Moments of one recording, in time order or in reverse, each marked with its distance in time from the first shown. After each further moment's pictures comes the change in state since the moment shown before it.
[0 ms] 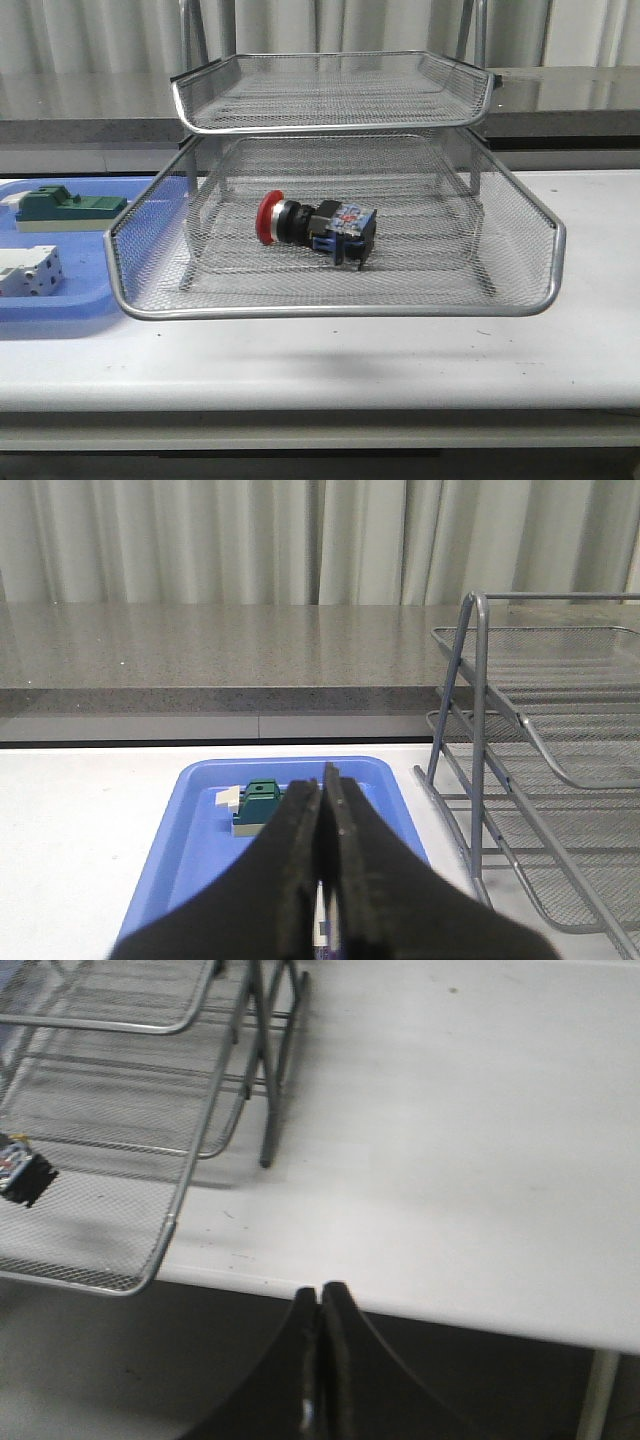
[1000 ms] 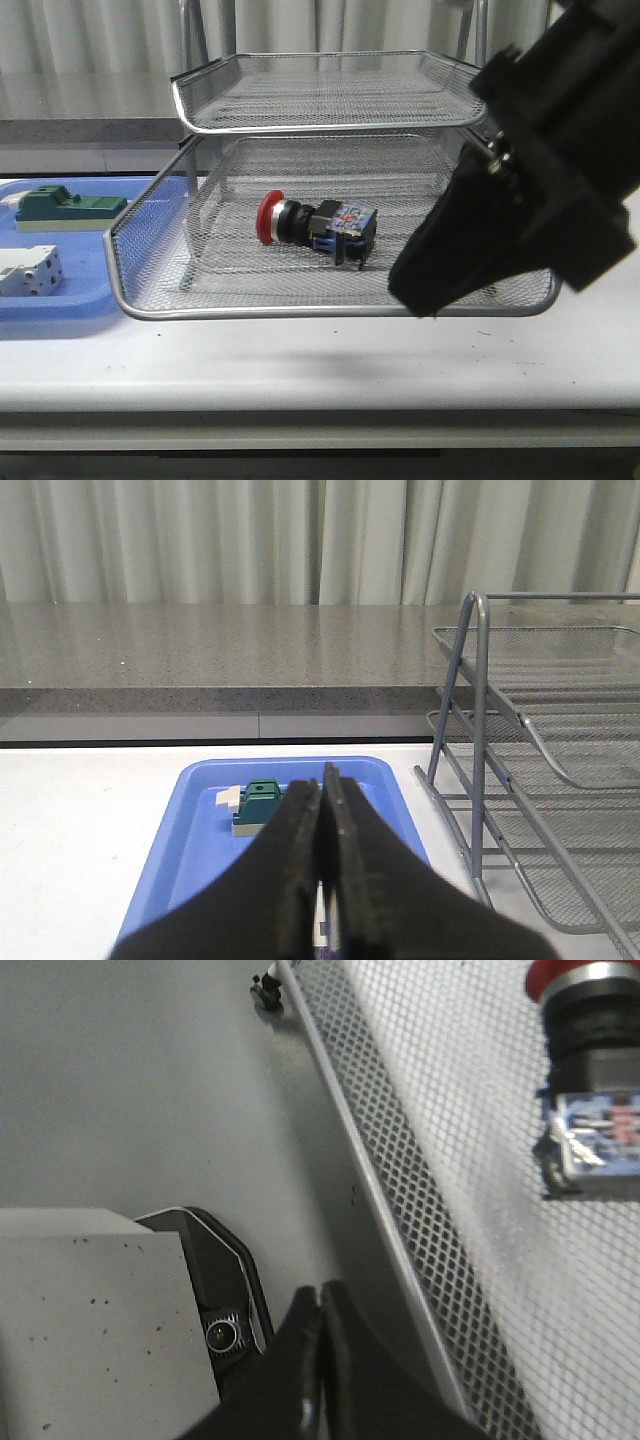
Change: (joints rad) left arm 0.000 0.000 0.000 0.000 -0.001 0.000; right arm 0.448 0.825 -0.005 0.649 -0.256 -1.122
